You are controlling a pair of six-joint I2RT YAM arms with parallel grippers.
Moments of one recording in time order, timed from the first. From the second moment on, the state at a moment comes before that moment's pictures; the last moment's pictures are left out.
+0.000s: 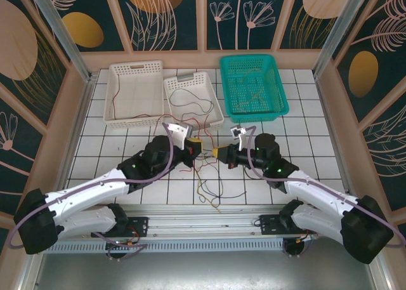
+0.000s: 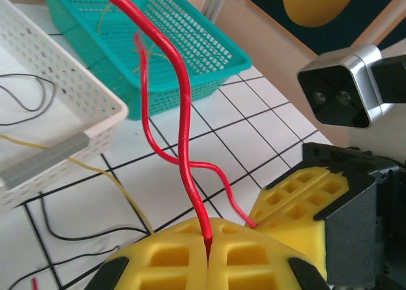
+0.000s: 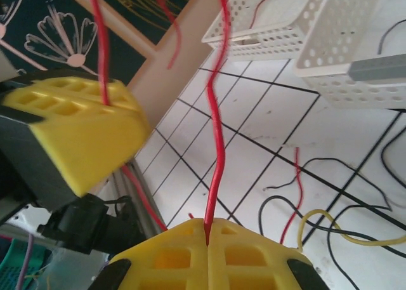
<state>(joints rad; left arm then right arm) -0.93 1.06 0.68 0.06 -0.06 -0.48 0.68 0.98 0.44 0.28 -0.51 0.62</state>
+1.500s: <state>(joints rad) -0.17 1.58 1.19 0.11 -0.22 -0.44 0.56 0.97 0.94 -0.52 -0.08 0.55</state>
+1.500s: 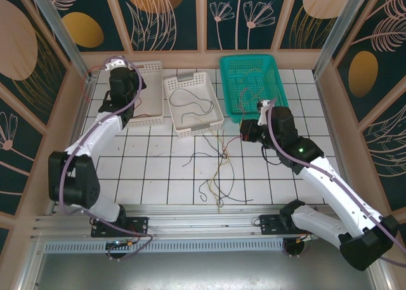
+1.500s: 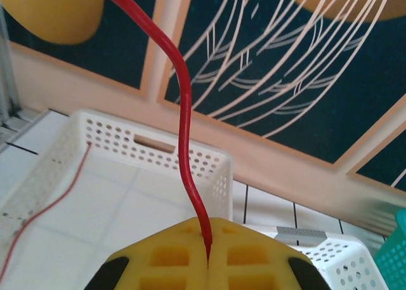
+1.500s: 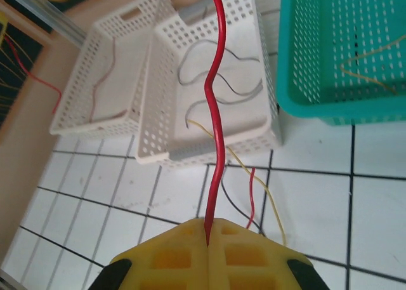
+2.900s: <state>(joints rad) -0.11 2.03 1.33 0.15 0.13 -0.53 0.56 1.01 0.92 -0.68 -0.23 0.47</state>
